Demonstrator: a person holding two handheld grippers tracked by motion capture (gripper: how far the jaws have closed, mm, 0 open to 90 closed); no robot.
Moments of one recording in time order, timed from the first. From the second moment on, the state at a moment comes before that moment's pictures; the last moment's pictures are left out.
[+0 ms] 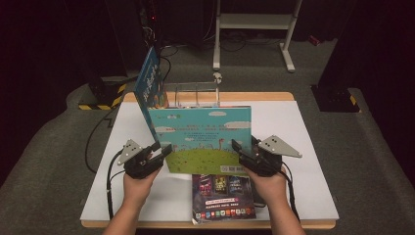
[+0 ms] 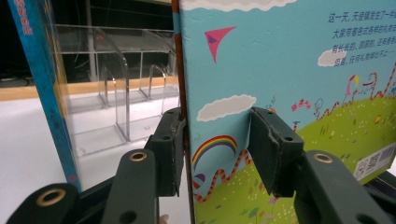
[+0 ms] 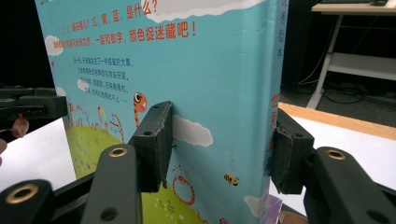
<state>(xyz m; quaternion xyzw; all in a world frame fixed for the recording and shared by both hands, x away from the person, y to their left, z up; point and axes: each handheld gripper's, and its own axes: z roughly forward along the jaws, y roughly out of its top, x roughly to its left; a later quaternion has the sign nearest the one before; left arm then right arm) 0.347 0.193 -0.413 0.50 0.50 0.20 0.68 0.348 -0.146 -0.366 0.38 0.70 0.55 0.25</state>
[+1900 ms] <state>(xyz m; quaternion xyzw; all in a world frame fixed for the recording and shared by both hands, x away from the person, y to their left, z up) 0.413 0.190 -0.438 0.50 0.49 0.25 0.67 0.388 -0.135 -0.372 0.35 0.68 0.58 0.28</state>
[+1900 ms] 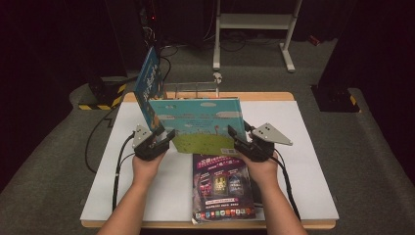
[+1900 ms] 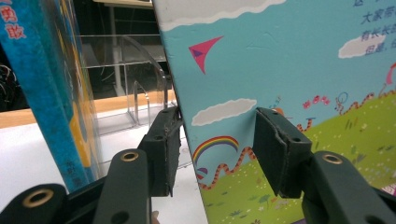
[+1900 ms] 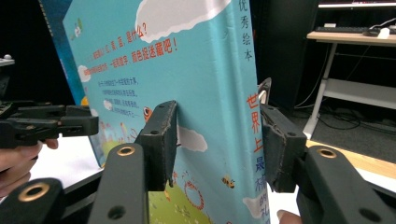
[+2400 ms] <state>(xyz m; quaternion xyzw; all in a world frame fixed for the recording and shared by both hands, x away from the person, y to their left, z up) 0.428 0.188 -0.437 0.49 0.50 0.25 0.67 0.380 -0.140 -0.377 0.34 0.68 0.59 0.27</state>
